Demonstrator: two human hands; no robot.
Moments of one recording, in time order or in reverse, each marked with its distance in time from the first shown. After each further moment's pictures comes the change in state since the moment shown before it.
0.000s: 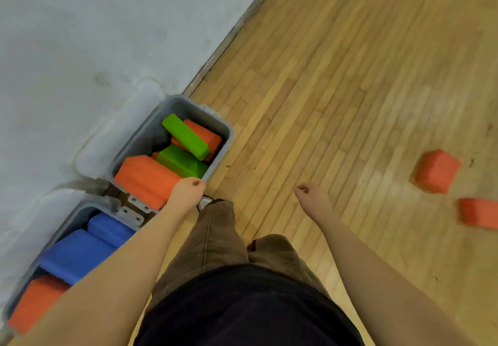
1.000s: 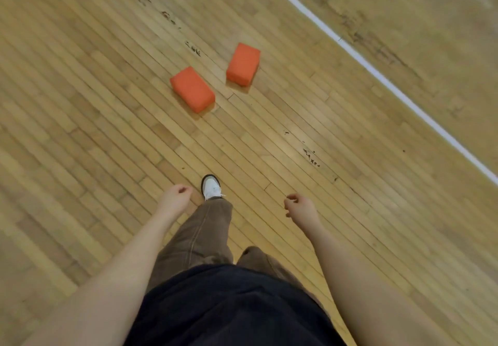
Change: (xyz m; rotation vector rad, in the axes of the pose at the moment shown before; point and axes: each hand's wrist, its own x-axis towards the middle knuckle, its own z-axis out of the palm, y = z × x) left_hand -0.079 0.437 0.556 0.853 -0.639 0.549; right_hand -0.089 0.485 -0.196 1.090 0.524 0.957
